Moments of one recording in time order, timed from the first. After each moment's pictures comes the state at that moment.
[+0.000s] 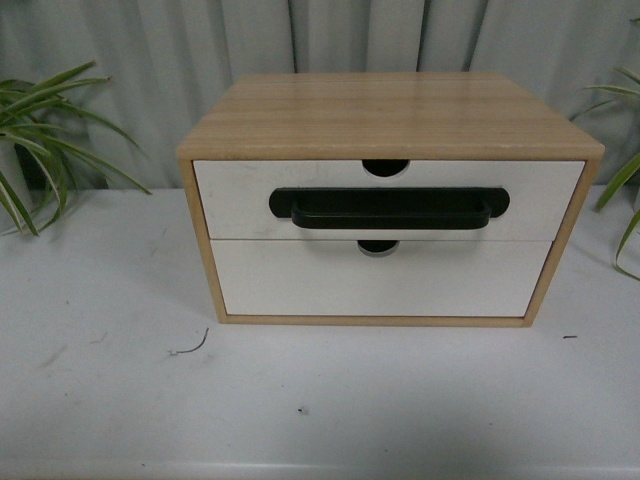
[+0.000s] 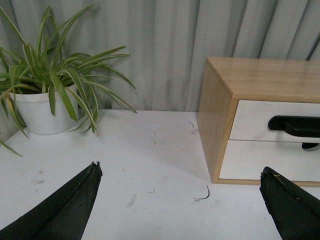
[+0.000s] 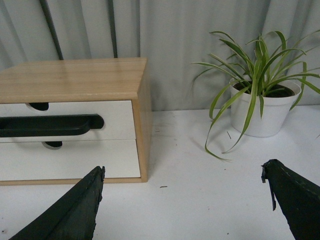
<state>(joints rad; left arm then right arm) 0.00 0.01 0.01 0.00 0.00 -0.01 0.00 0.00 0.01 0.00 0.00 0.00</state>
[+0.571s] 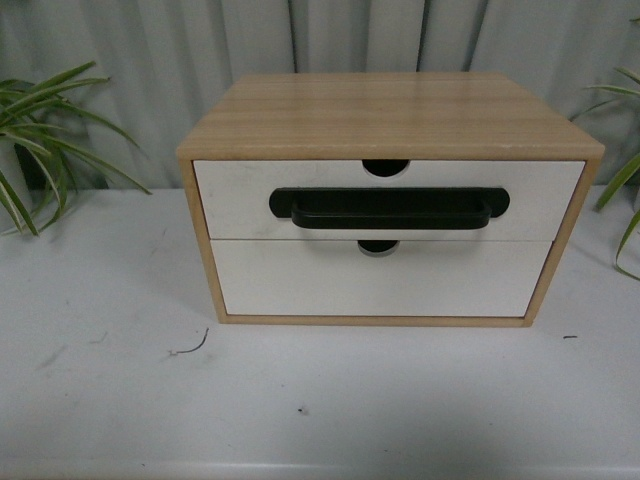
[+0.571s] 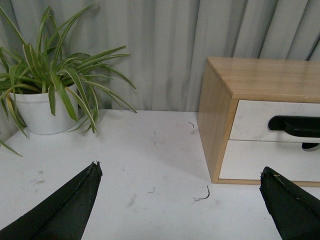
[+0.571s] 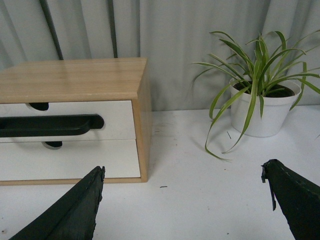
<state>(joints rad) 0.00 0.01 0.01 0.00 0.00 -0.01 0.00 0.00 0.01 0.00 0.00 0.00</state>
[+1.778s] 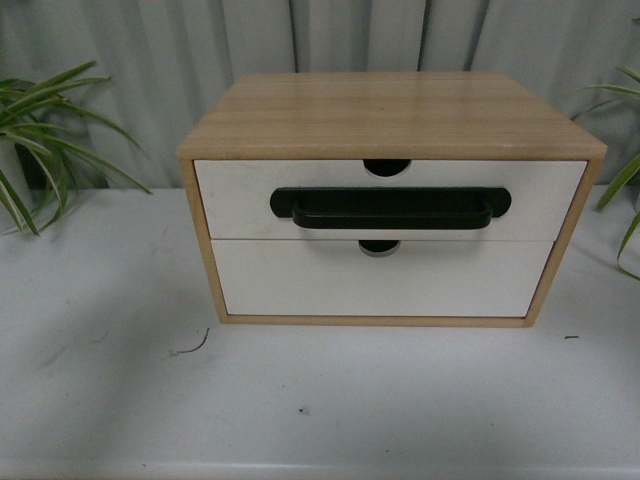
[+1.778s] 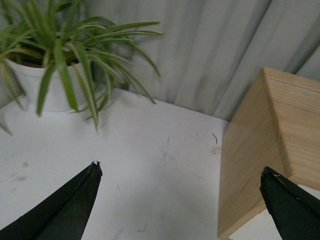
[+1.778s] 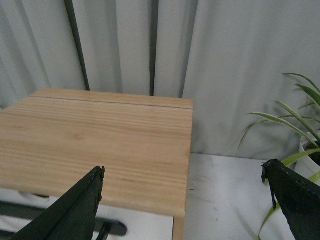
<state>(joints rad) -0.11 1.20 0.52 0.48 -0.28 -0.23 0.11 1.33 0.55 0.79 -0.06 -0.04</state>
